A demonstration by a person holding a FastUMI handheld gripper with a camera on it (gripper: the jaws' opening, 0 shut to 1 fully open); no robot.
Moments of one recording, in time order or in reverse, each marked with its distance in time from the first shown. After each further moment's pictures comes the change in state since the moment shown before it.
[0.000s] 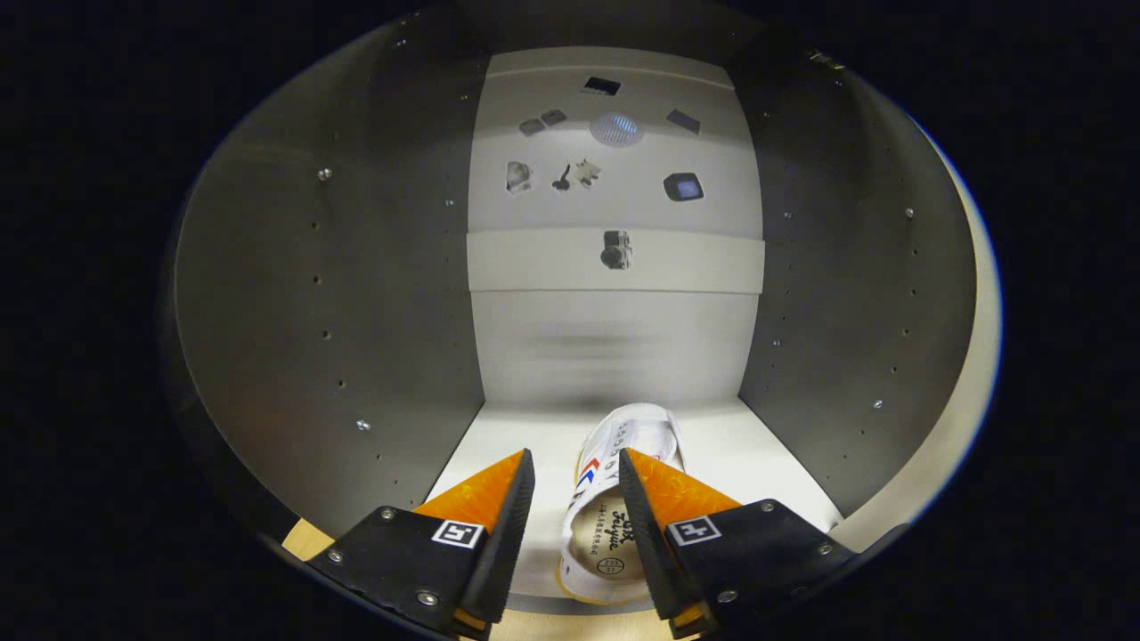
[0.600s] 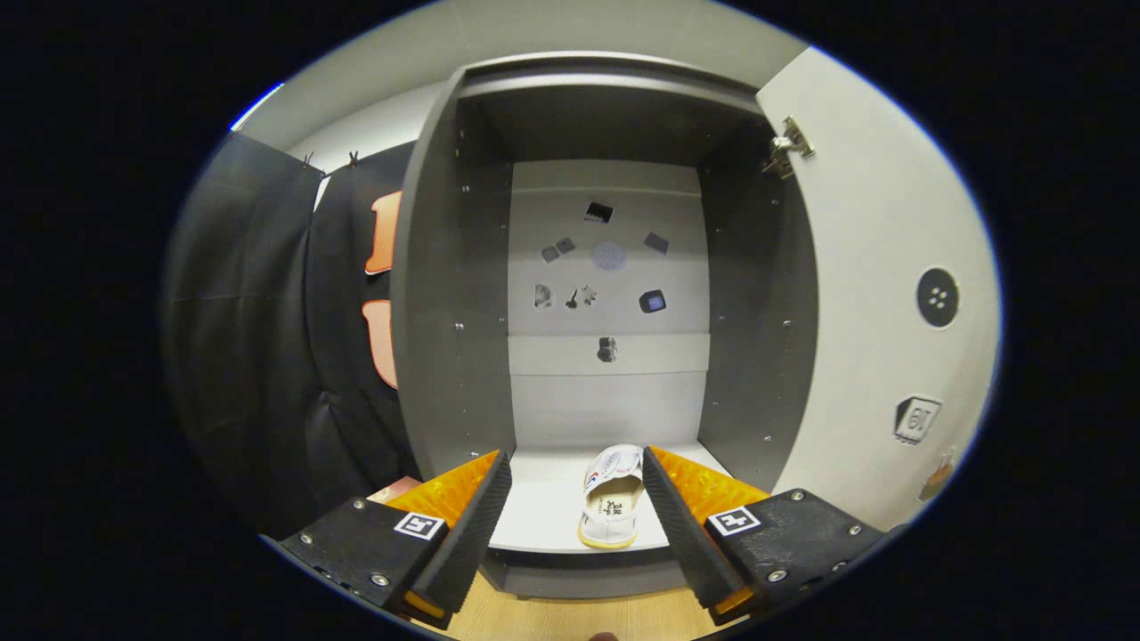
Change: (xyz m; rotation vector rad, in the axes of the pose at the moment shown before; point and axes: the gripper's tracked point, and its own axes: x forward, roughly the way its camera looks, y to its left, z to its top) arm -0.178 0.006 0.060 0.021 -0.215 -0.028
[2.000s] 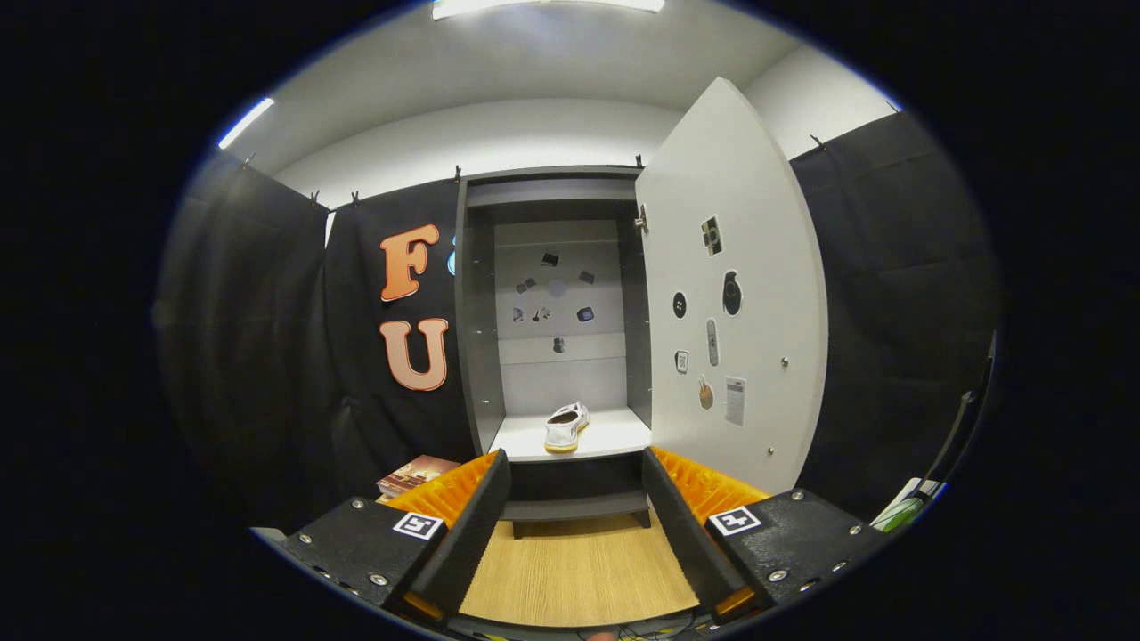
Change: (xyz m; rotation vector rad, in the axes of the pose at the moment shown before) arm -0.269 -0.057 -0.024 0.057 -0.022 -0.087
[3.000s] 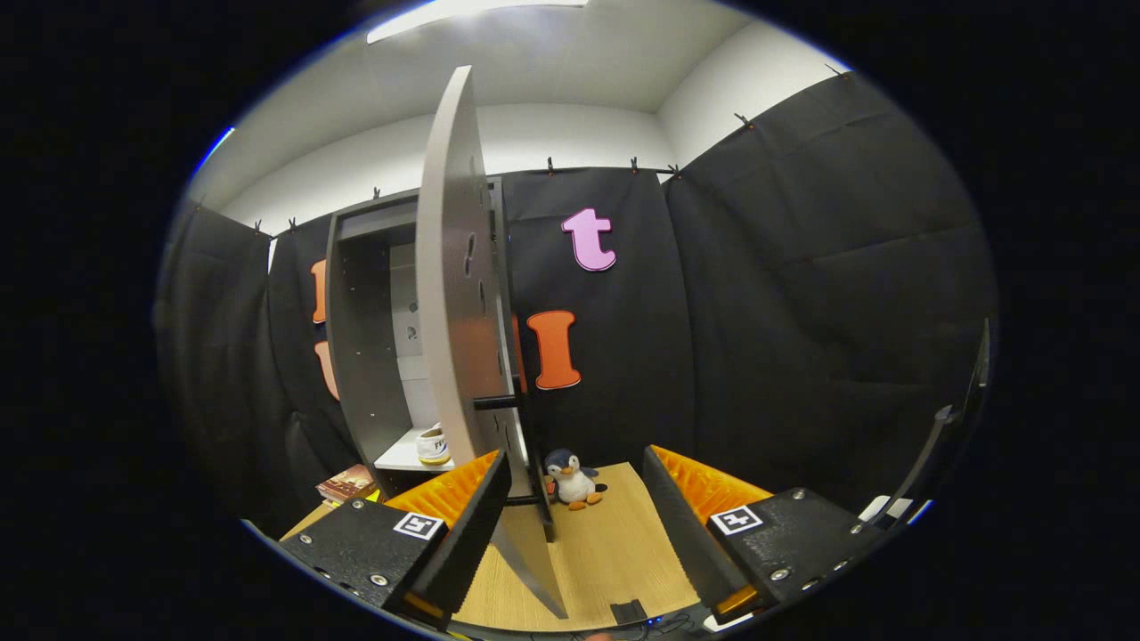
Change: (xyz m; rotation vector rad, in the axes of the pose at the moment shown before) arm 0.035 -0.236 0.014 0.059 -0.018 -0.078
